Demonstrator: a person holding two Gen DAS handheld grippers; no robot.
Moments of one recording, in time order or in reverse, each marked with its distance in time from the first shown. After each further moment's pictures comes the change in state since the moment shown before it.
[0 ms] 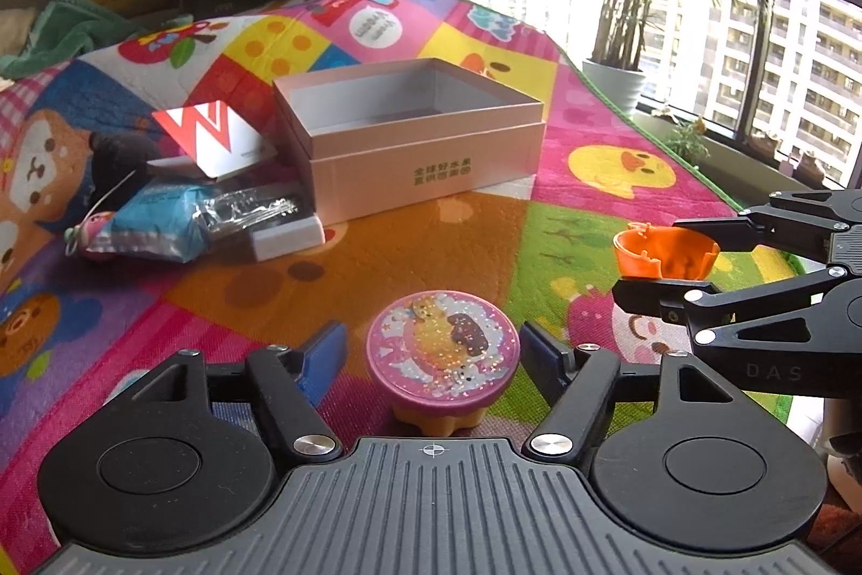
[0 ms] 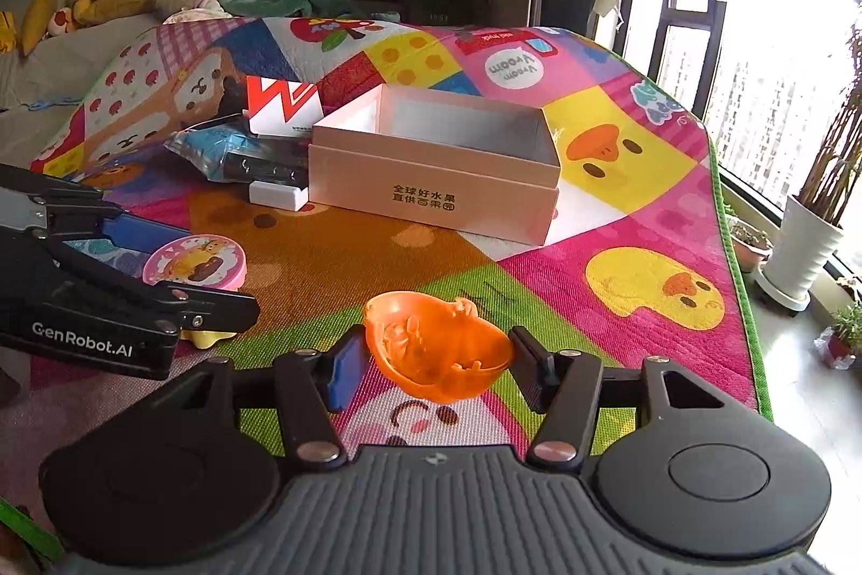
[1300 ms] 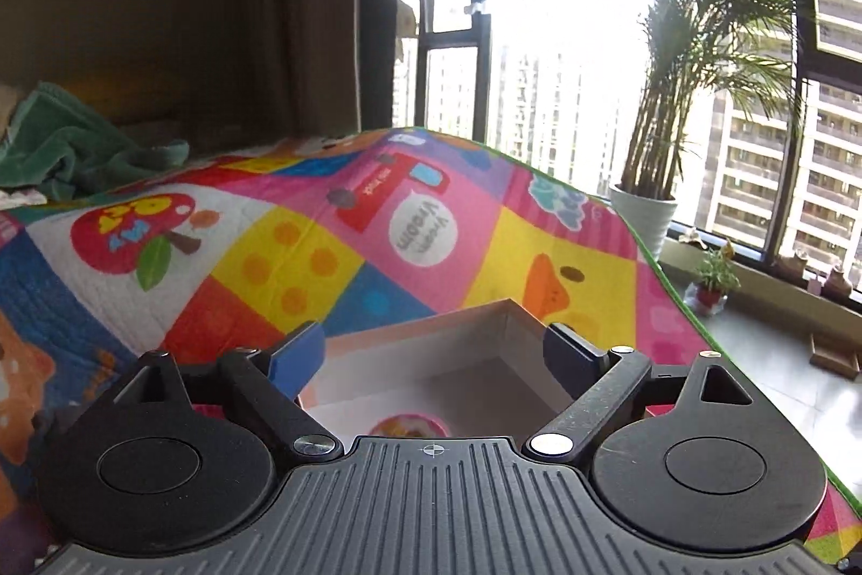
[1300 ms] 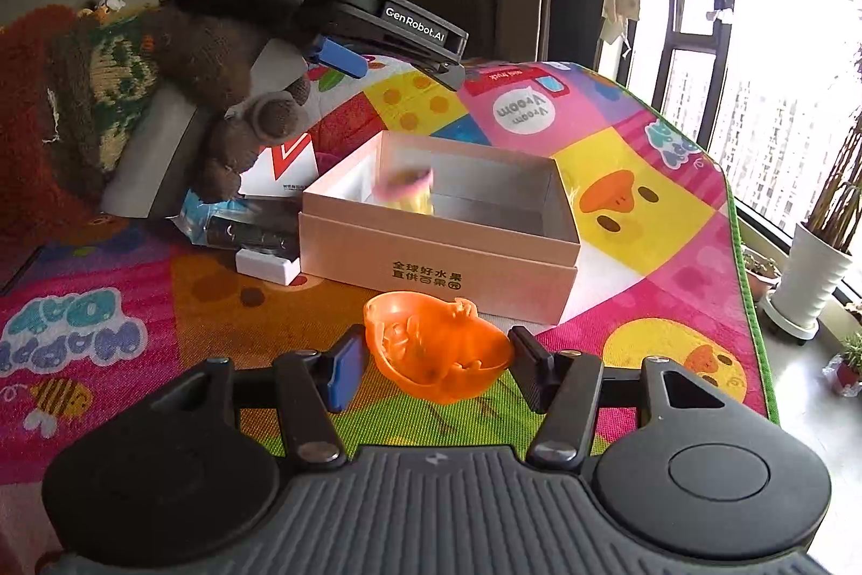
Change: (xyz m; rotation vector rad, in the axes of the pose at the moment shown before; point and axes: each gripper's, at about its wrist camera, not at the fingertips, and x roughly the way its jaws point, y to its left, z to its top) left arm 0.097 0.062 0.171 -0.034 -0.243 0.003; right arm 0.035 0.003 0.039 -0.005 -0.052 0.013
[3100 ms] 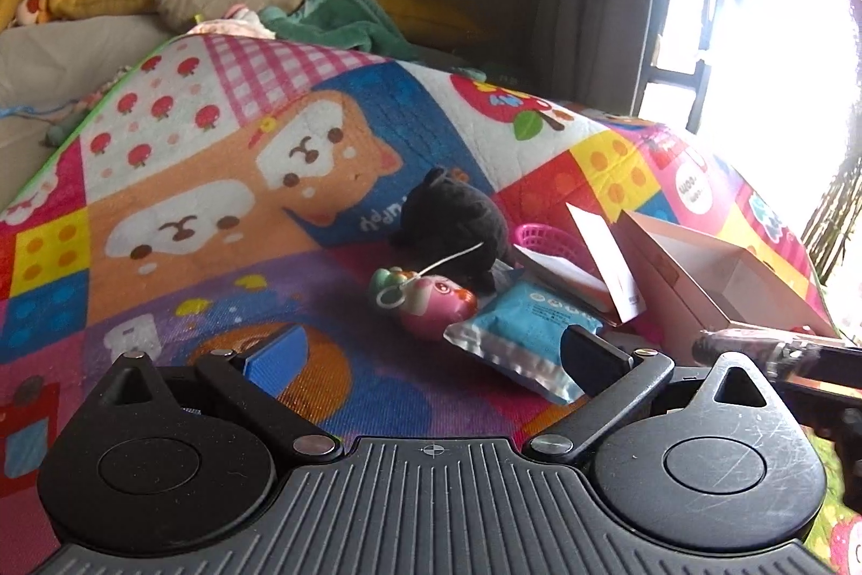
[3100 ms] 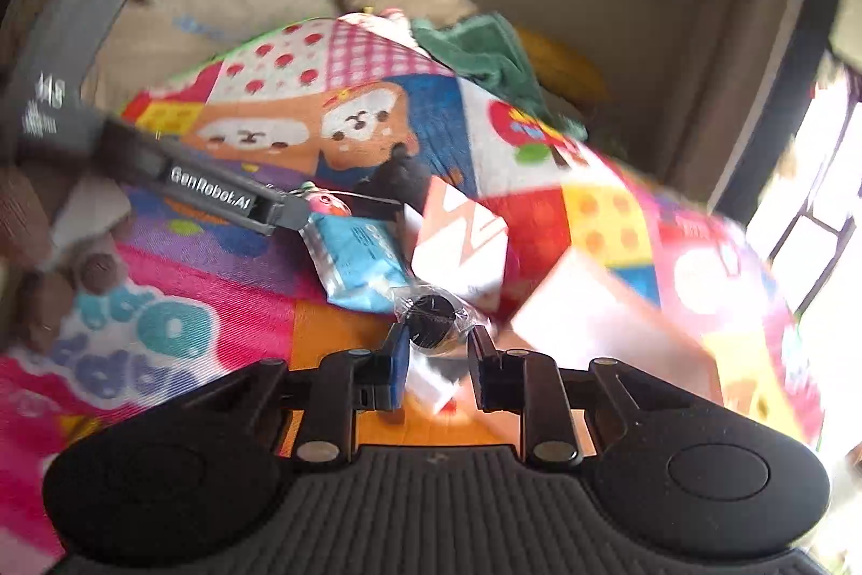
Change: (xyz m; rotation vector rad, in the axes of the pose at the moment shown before) left arm -0.139 0.115 -0.137 -0.347 -0.003 0.393; right arm 0.024 0.090 0.042 -0.357 -0.064 0.201
